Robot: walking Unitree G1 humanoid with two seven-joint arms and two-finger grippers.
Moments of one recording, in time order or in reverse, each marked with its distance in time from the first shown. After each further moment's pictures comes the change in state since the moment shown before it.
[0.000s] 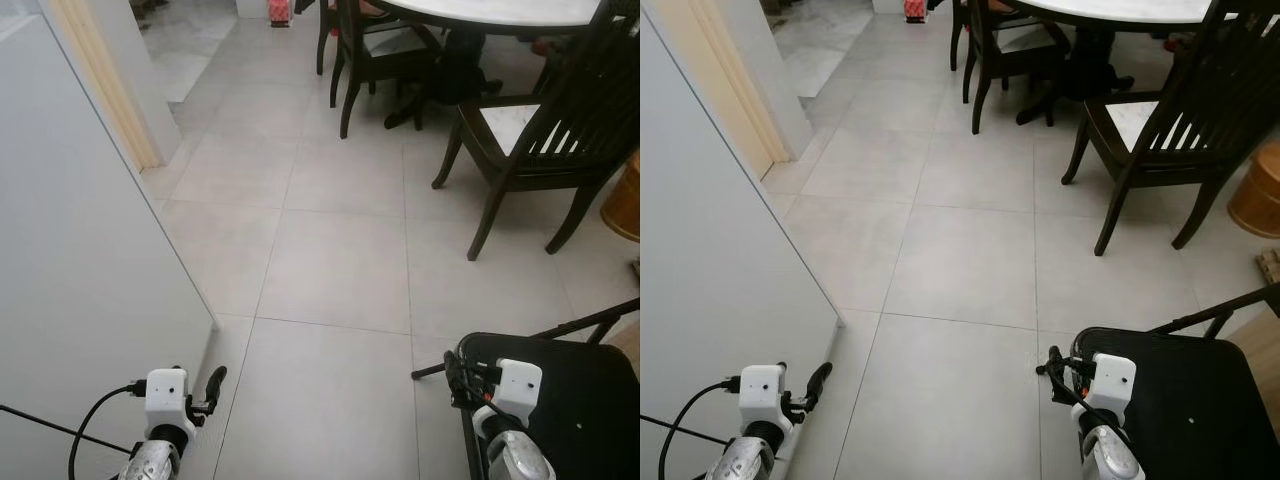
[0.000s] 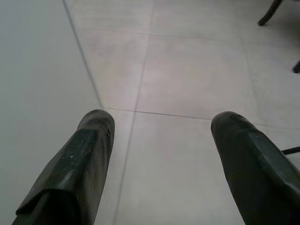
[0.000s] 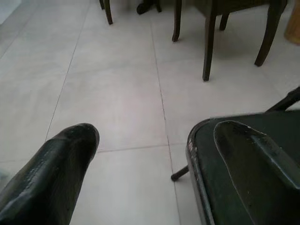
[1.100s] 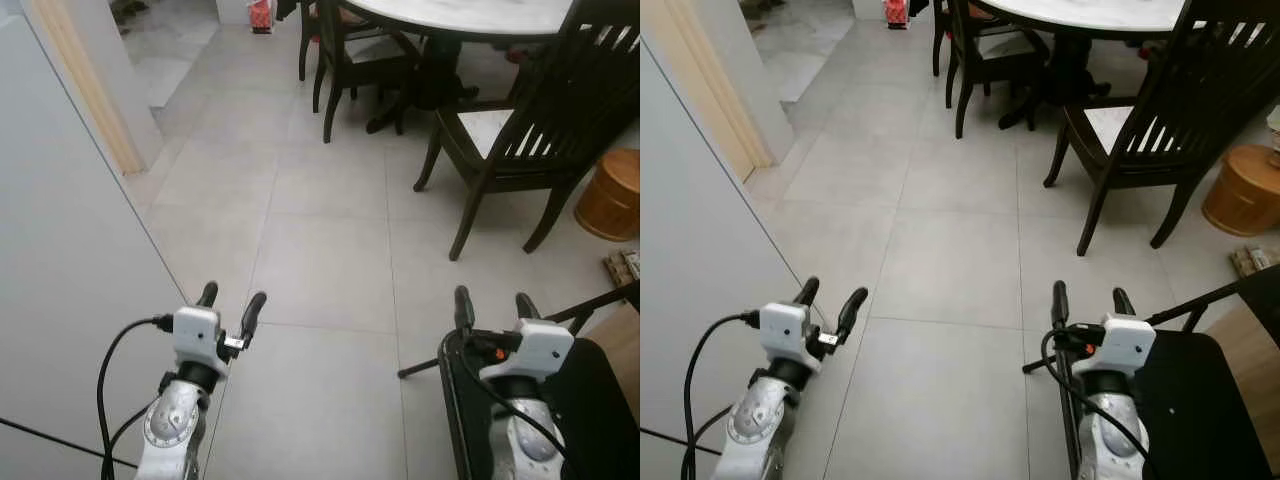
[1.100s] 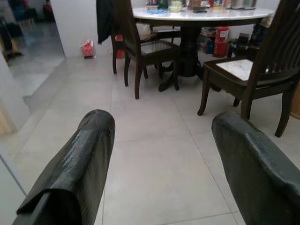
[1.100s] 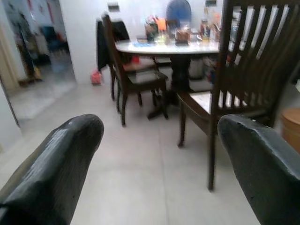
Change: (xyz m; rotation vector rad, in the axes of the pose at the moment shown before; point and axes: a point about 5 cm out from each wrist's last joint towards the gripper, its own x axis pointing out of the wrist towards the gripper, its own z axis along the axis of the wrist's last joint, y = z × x) left arm 0.010 -0.046 0.112 0.100 -0.435 -0.196; right arm -0.011 0.047 0.093 -0.076 -0.482 0.099
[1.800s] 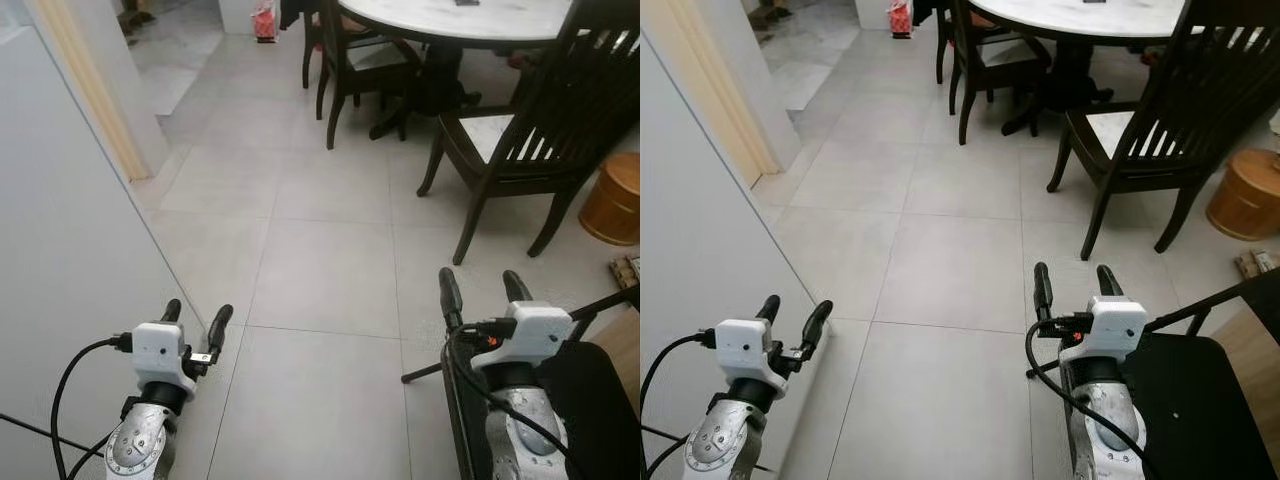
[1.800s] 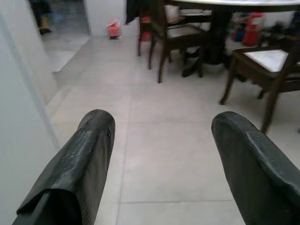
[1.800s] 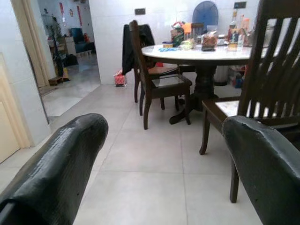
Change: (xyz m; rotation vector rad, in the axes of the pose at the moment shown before) left arm -0.026 0.013 0.003 -0.037 0.096 0.077; right arm -0.005 0.015 0.019 0.005 0.049 0.064
